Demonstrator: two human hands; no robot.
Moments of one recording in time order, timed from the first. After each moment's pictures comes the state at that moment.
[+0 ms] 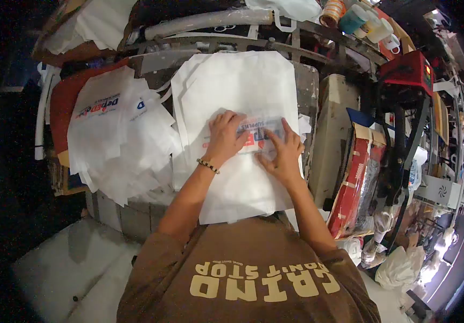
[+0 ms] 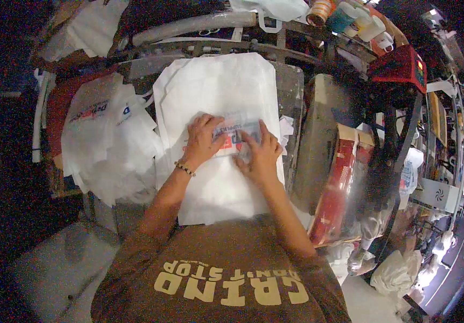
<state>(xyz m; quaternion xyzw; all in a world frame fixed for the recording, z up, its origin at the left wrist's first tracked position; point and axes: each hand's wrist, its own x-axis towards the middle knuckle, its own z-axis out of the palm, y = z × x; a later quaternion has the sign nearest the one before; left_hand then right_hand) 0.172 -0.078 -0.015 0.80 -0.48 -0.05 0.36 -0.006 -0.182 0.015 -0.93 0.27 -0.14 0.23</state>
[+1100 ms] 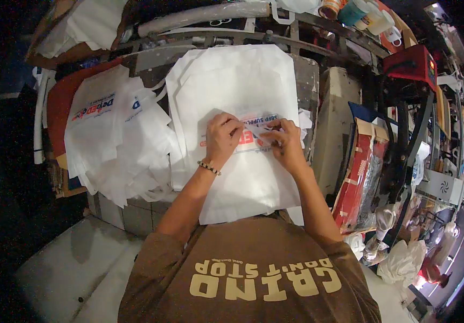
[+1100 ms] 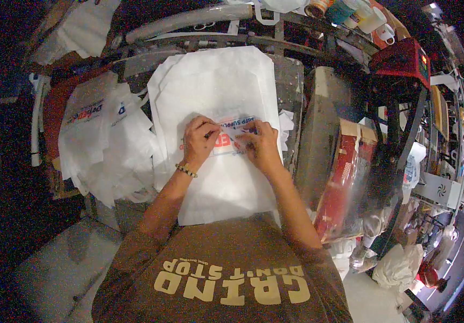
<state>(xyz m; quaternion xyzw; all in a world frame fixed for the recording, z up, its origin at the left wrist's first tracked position) 0.168 -0.077 -0.021 0.78 -0.44 -0.03 0.44 0.002 -0.216 0.013 -0.92 0.19 -0.16 0.31</state>
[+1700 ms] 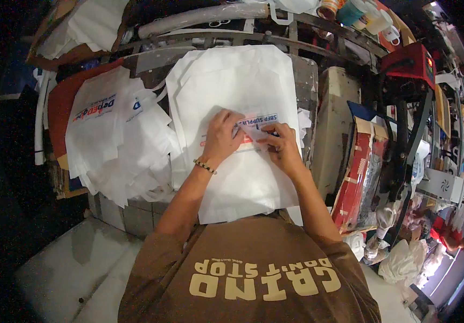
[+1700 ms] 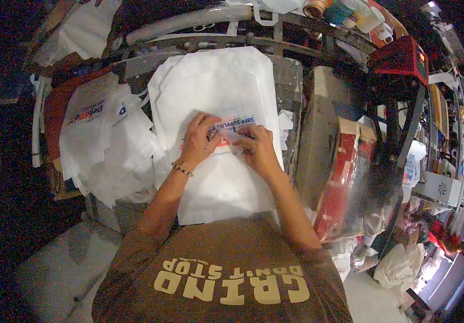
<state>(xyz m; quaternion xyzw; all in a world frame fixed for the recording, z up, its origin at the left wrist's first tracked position) 0.171 -0.079 -0.007 0.77 -0.47 -0.06 0.42 -0.002 -0.210 0.008 -0.92 0.14 -0.16 0.33</state>
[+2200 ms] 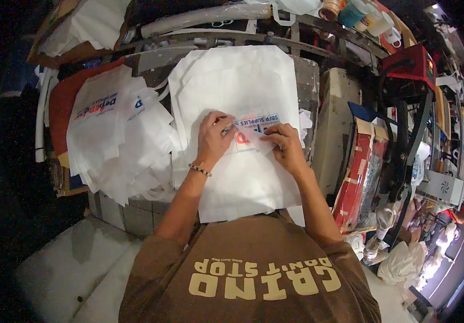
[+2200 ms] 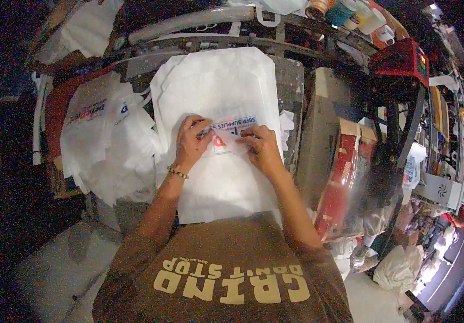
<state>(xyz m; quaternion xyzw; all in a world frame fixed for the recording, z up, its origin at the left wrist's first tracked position) 0.176 -0.059 -0.006 0.80 -0.41 -0.03 0.43 -0.004 -0.218 0.013 -0.92 0.13 -0.15 0.35</state>
